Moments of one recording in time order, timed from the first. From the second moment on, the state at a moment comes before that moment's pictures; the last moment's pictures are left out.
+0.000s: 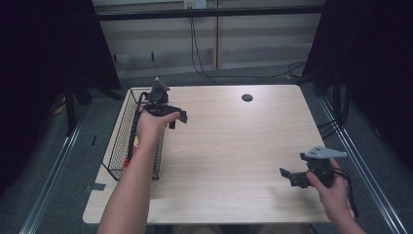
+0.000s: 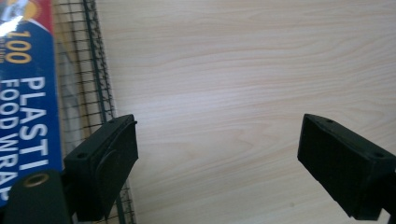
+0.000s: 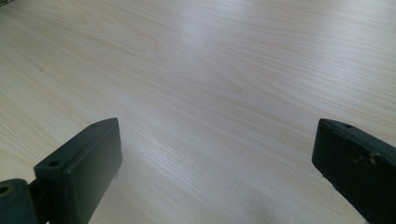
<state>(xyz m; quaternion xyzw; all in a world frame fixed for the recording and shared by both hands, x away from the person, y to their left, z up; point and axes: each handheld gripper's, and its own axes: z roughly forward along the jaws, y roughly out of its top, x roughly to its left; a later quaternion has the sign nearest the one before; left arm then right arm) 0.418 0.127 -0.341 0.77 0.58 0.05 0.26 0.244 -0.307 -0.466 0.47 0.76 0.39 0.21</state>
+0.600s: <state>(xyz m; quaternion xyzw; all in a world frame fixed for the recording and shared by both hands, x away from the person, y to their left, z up) 0.405 0.090 -0.348 0.79 0.54 0.03 0.28 0.244 -0.307 -0.466 0.47 0.76 0.39 0.21</state>
